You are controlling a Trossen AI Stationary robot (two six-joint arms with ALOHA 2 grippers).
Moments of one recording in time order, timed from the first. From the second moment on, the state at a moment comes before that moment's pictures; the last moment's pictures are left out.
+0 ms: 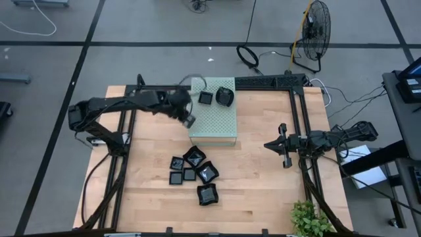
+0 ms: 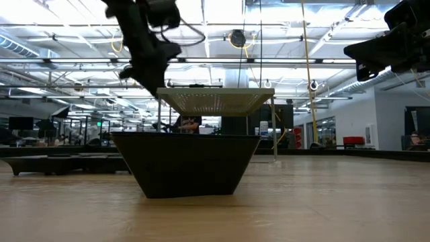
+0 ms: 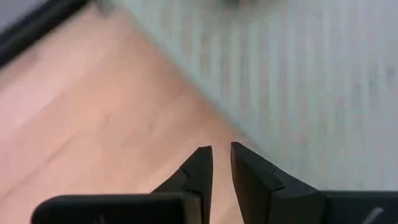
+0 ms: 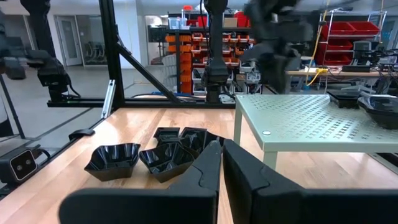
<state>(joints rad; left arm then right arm) 0.34 1.49 1.17 -0.76 -0.10 -0.47 0.28 0.06 0.02 0.08 0.23 0.01</state>
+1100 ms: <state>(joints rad) -0.28 1.33 0.74 -0.64 -0.14 -1.47 0.28 0.06 0.02 0.08 0.23 0.01</state>
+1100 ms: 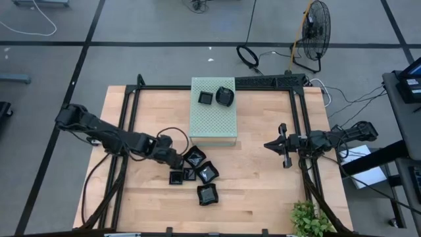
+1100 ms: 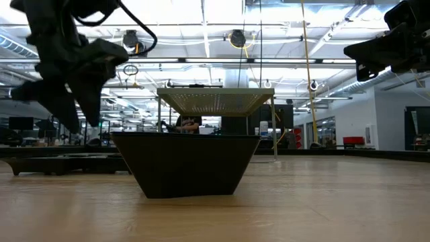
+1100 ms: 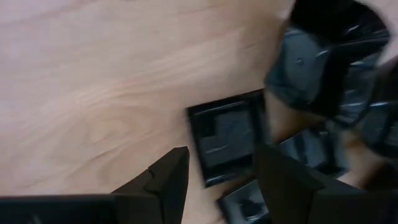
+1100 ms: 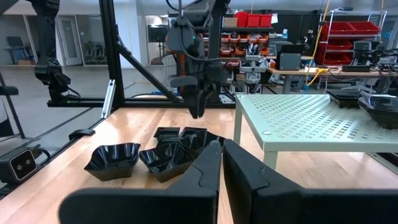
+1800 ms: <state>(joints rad) -0.28 1.44 0.64 -0.51 -0.10 -1.43 0.28 0.06 0.02 0.08 0.23 0.01</state>
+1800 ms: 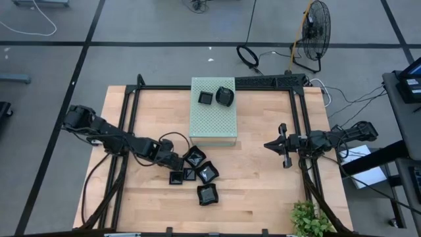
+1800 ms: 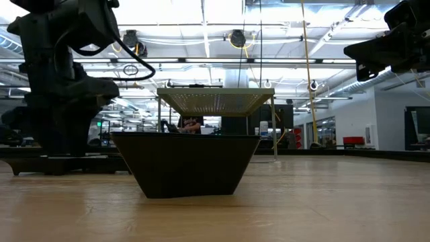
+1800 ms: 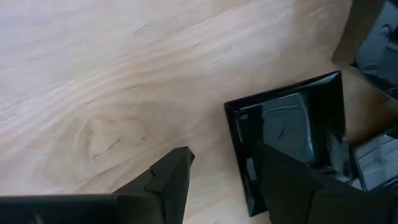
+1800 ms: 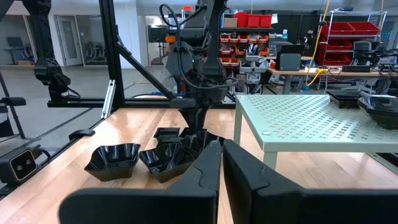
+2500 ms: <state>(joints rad) -0.28 1.45 0.64 -0.52 -0.14 -1.43 0.28 0.06 0.02 0.08 0.23 0.01</state>
